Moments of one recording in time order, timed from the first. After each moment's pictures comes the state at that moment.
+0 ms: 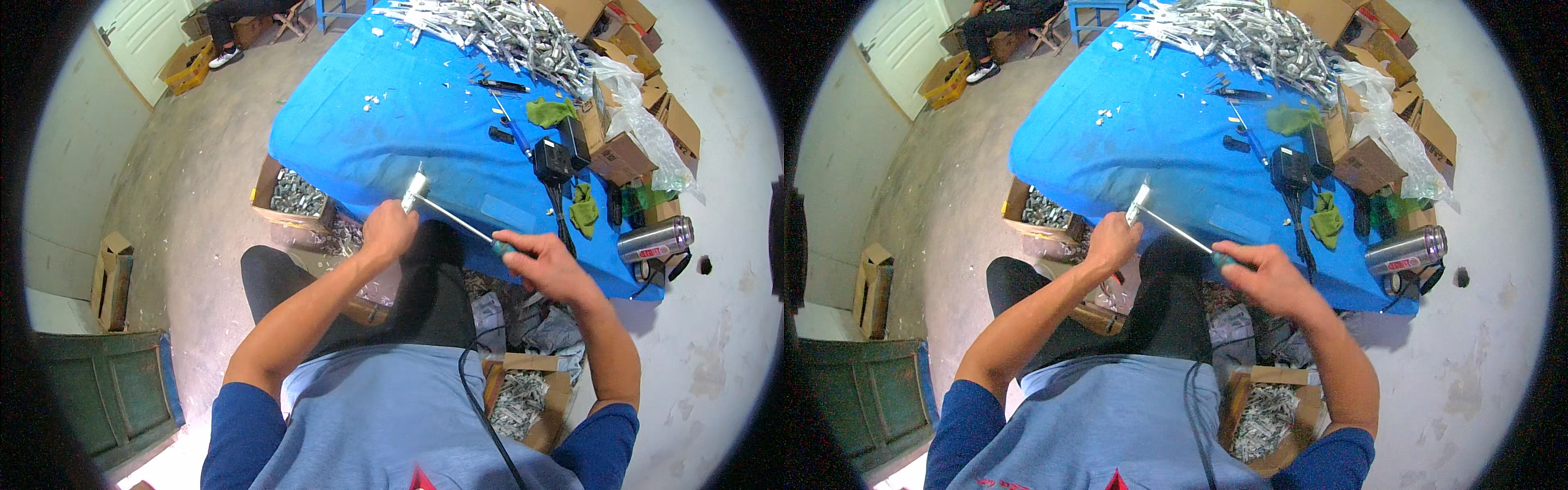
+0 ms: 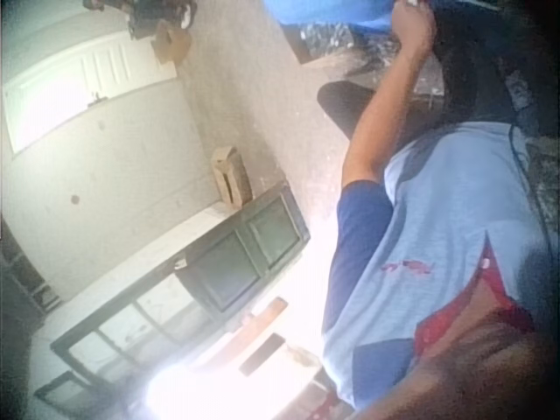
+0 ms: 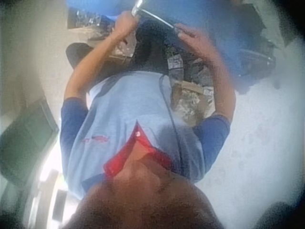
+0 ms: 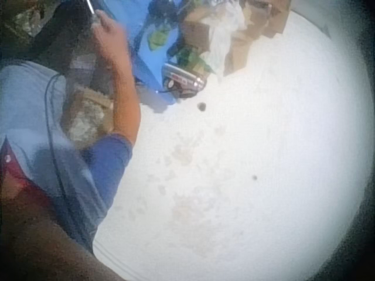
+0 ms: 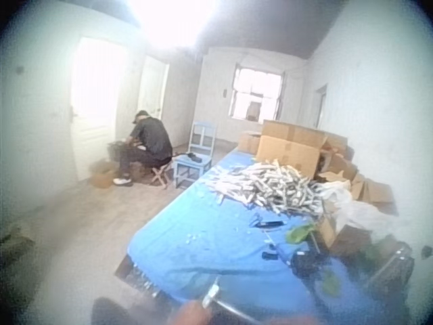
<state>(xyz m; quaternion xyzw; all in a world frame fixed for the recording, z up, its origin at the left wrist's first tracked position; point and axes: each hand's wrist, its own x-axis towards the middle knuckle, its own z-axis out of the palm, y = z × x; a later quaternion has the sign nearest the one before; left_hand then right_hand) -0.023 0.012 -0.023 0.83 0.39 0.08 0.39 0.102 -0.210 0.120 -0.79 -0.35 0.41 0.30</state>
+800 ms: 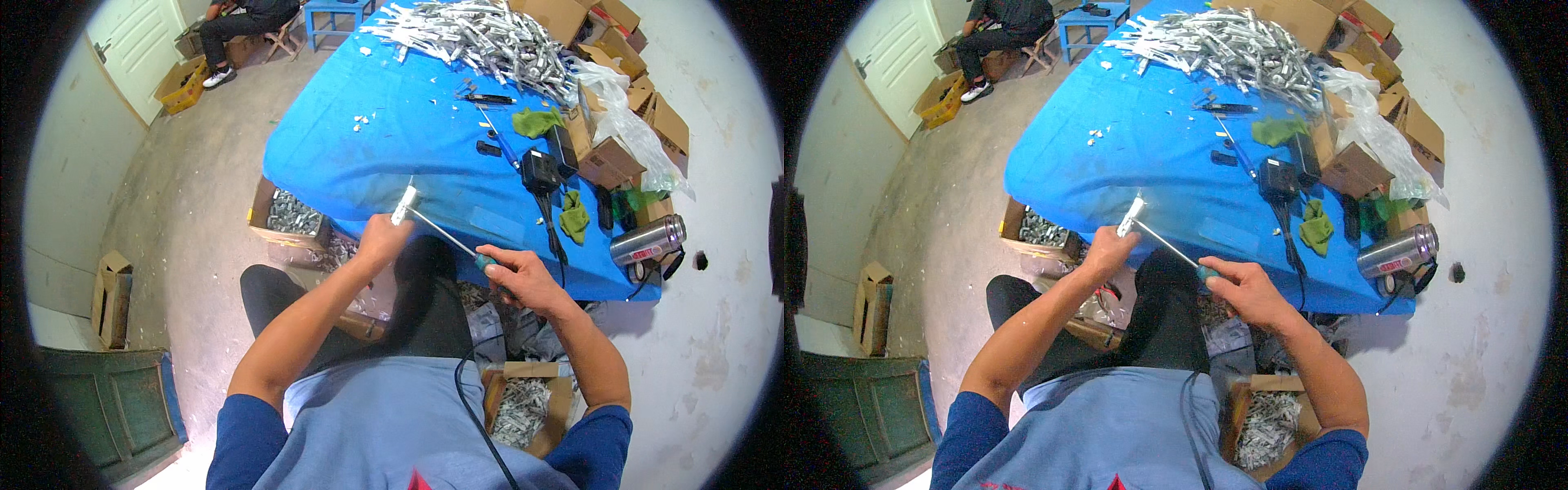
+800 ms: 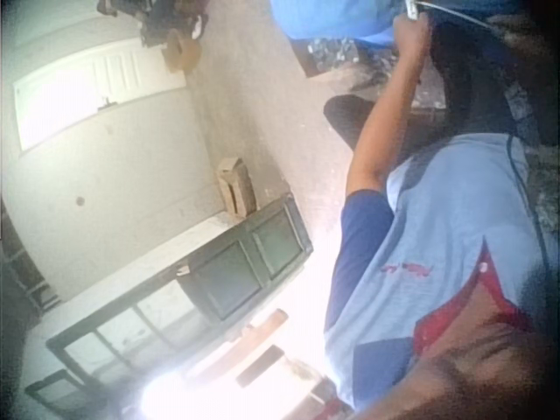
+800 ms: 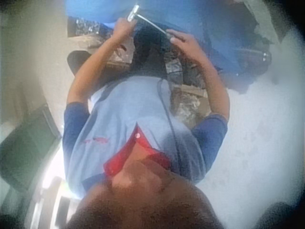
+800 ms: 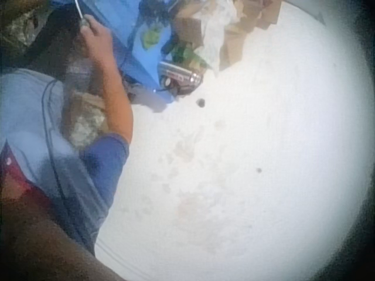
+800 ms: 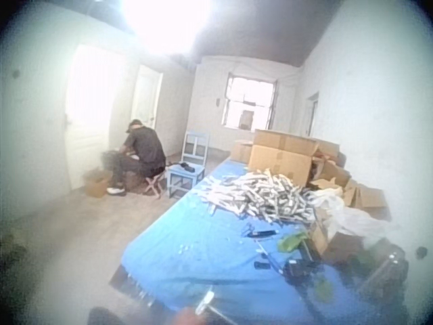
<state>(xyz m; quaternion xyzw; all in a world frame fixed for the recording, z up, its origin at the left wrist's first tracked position) -0.019 0.025 -0.038 0.74 0.36 0.09 0.56 0.092 -0.210 0.102 -0.76 -0.26 0.46 0.38</state>
